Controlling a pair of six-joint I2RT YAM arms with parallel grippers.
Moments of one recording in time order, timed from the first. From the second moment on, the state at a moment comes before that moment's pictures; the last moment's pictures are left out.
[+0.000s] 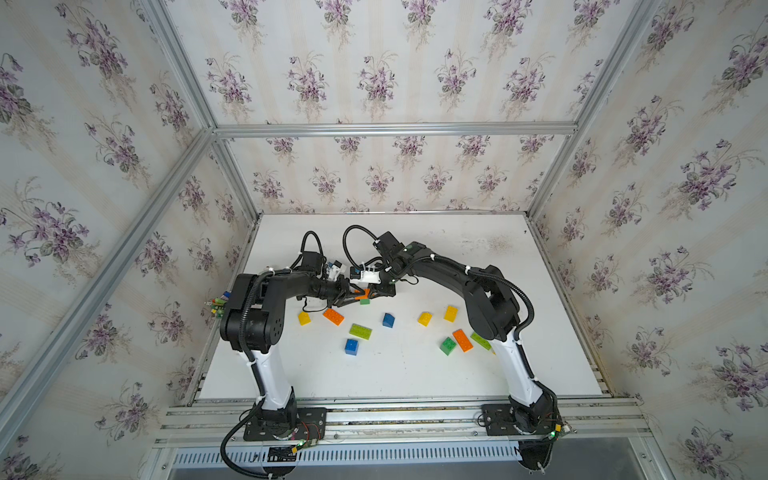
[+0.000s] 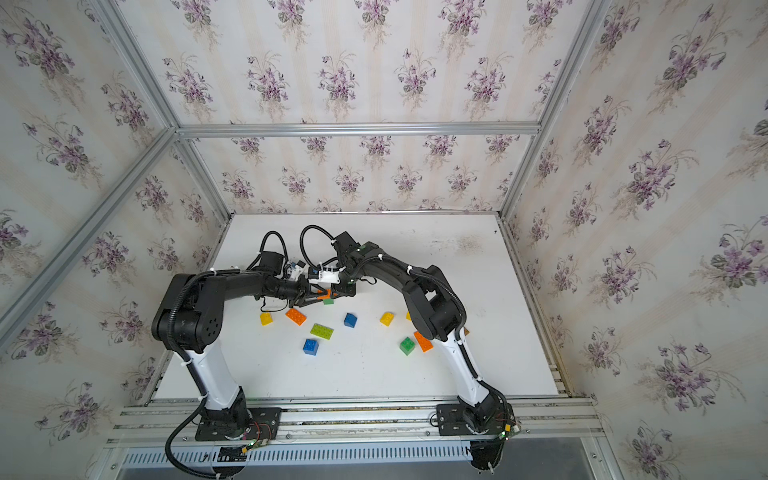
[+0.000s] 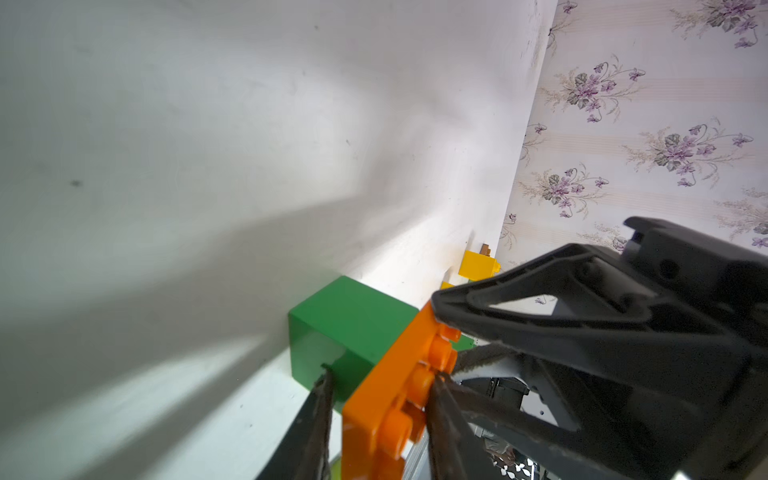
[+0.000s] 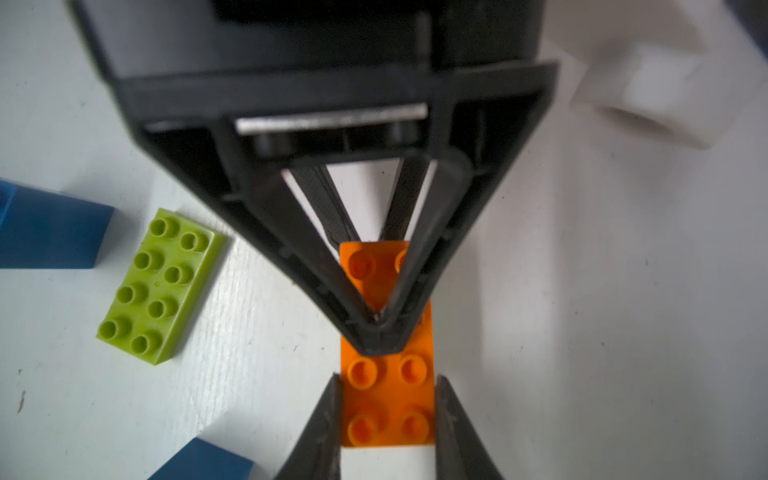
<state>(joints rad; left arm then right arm) -0.07 1.92 0.98 -0.29 0.93 -0.47 0.75 2.28 1.86 -0.74 -0.42 -0.84</state>
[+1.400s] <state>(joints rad) 0.03 1.69 0.91 -0.42 0.79 -0.48 0.79 2.28 1.87 -0.66 -0.35 -0.69</state>
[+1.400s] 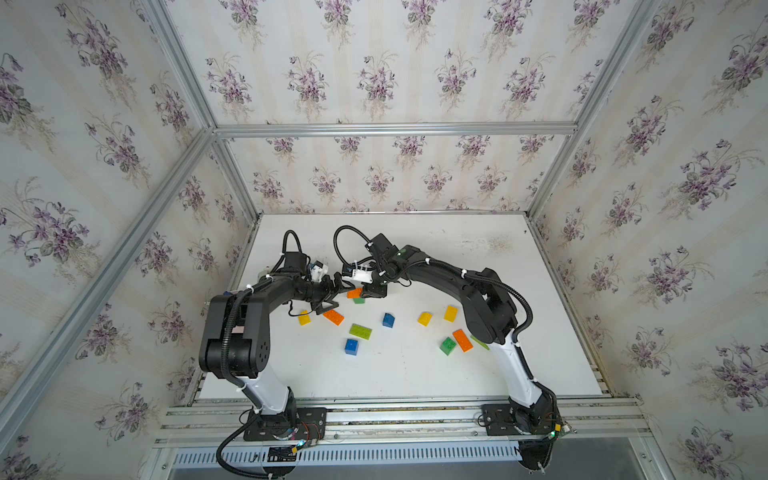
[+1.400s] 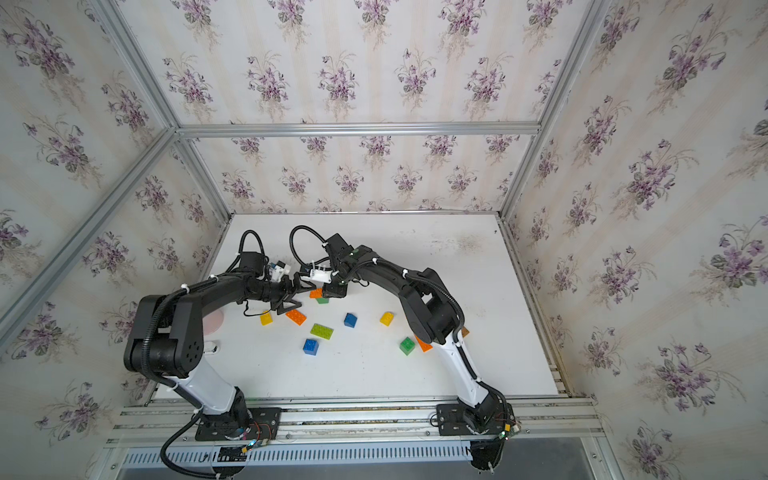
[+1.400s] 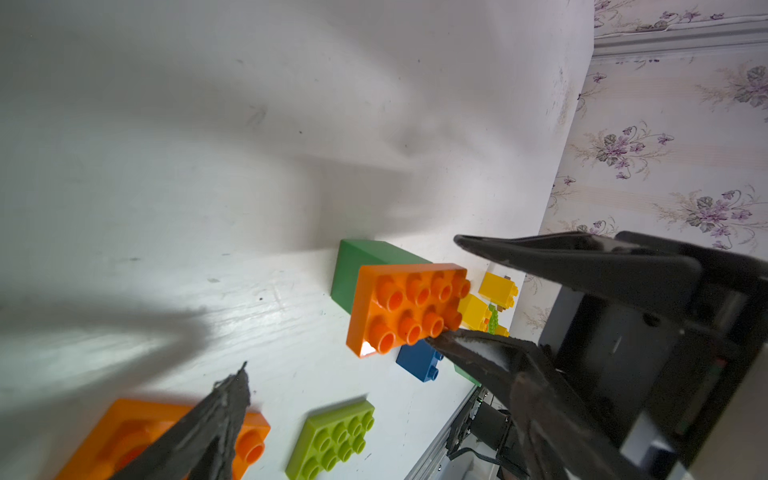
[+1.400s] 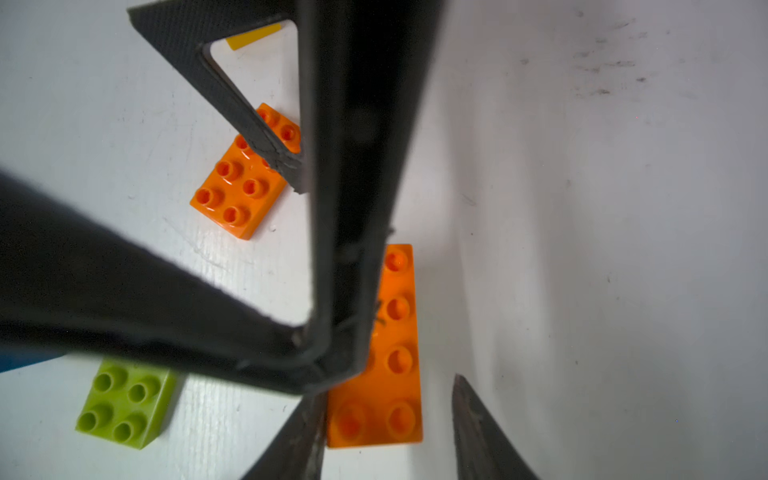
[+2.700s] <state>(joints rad) 0.05 1.37 0.74 -0.46 0.76 -0.48 0.98 1.83 1.13 -0.19 -0.23 -0.24</state>
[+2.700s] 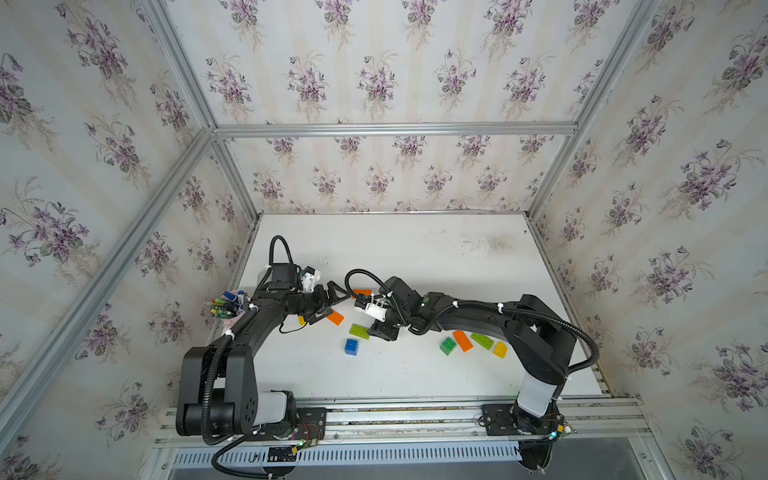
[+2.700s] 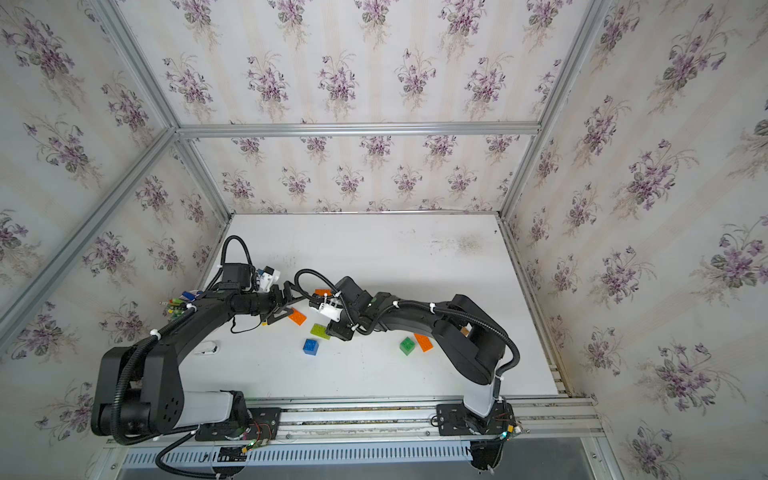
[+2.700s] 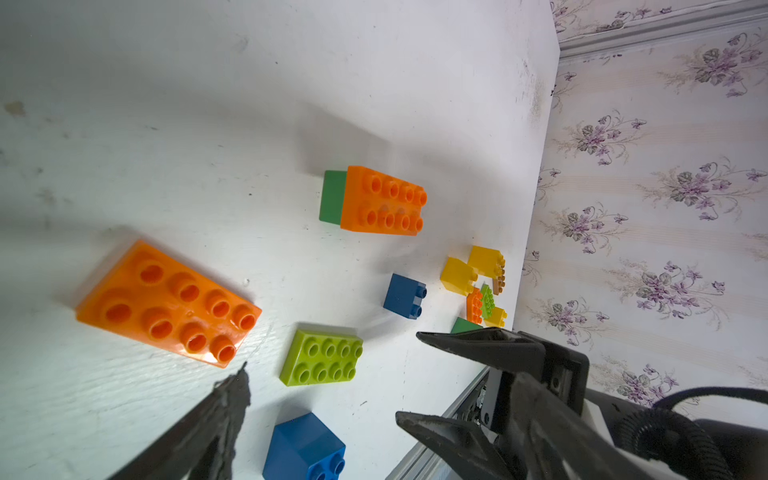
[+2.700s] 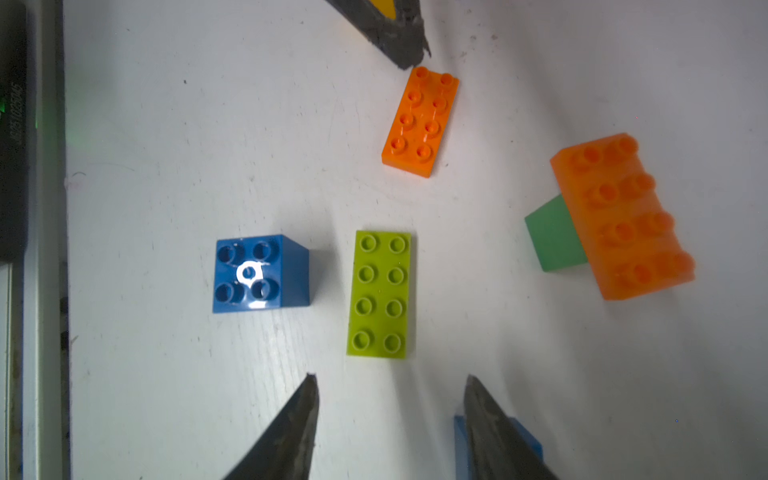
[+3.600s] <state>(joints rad) 0.10 1.44 0.72 -0.40 0.78 -0.51 1.03 2.10 1.37 -0.26 -0.19 -0.23</state>
